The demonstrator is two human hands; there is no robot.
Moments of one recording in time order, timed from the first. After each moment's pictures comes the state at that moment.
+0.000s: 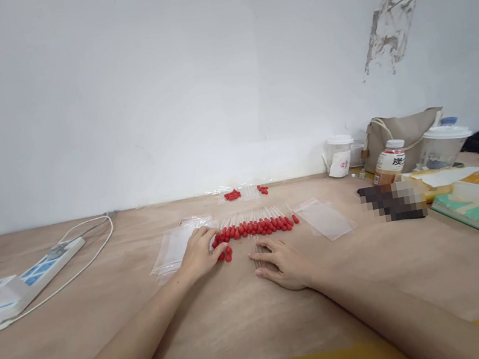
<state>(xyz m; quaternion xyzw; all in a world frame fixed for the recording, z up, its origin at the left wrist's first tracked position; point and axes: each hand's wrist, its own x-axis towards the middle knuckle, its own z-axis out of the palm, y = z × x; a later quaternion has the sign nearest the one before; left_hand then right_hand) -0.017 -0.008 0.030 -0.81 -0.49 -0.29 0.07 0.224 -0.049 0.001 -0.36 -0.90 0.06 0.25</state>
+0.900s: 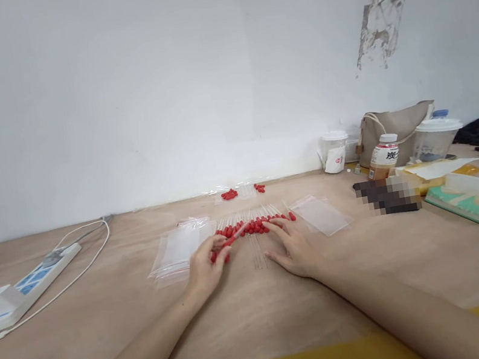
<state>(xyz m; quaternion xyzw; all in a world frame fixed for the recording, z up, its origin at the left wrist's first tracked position) 0.007 -0.038 0.013 -0.76 -0.47 -0.45 -0.06 0.244 -0.038 -0.004 -0.41 -0.82 -0.02 0.39</state>
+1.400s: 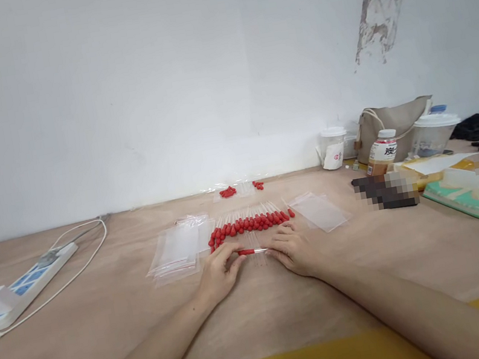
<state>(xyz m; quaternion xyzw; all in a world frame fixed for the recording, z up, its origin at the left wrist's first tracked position) 0.023 -0.047 0.002 -0.84 -0.36 -0.41 -0.02 0.242 -0.040 -0.003 -0.33 -0.87 -0.09 0.36</state>
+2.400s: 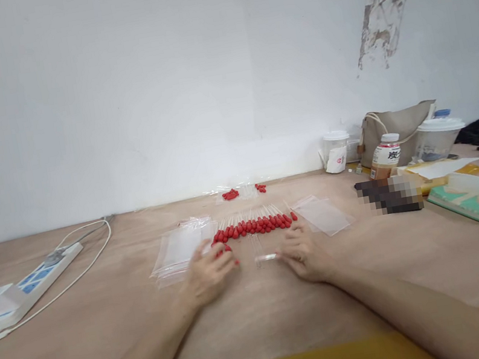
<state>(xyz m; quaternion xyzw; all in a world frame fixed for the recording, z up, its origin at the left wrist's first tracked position) -0.019 -0.049 0.027 -0.90 -0.34 -0.21 0.20 0.259 -0.049 0.008 -0.34 -0.87 -0.07 0.36</state>
